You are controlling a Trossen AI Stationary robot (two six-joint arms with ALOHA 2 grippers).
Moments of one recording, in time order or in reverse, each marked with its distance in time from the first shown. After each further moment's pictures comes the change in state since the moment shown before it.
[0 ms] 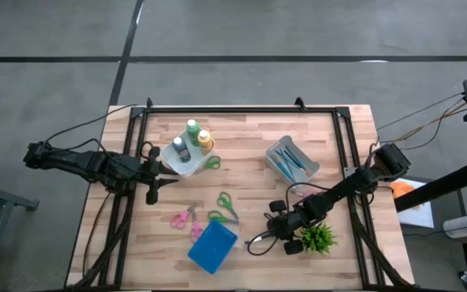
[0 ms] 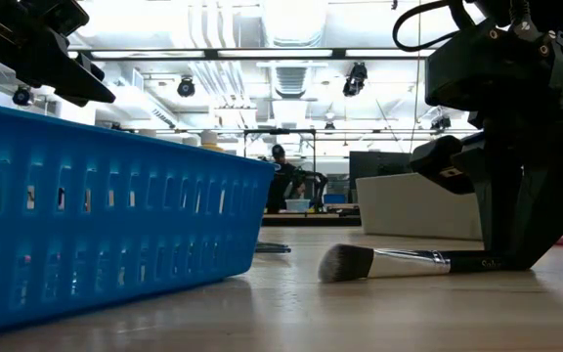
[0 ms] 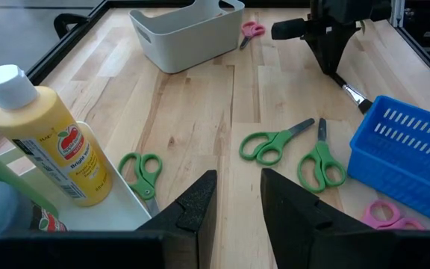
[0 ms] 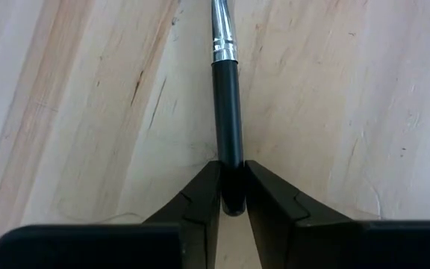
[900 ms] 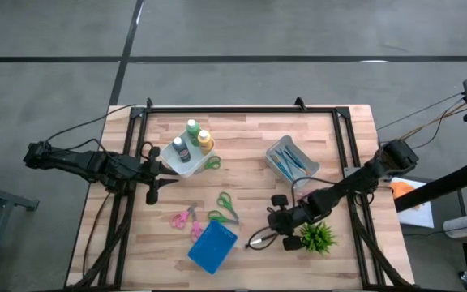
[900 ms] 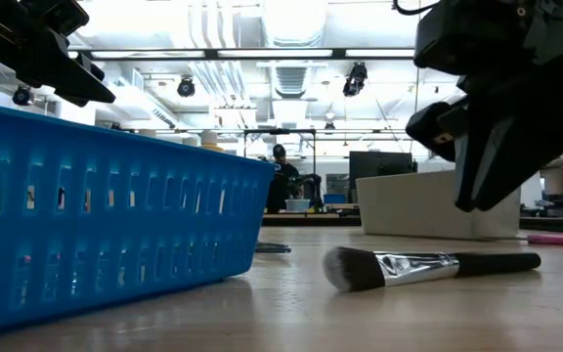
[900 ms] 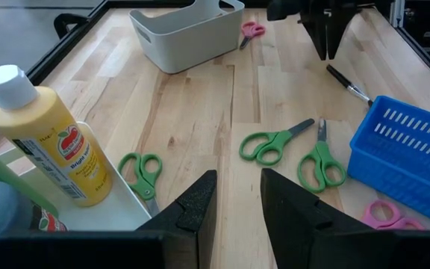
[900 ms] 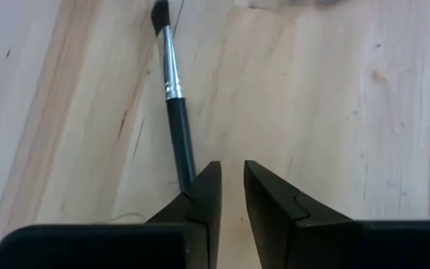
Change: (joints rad) left arm 0.000 0.000 0.000 0.000 0.000 0.000; right arm -0.012 -0.101 0.004 -0.042 0.083 0.037
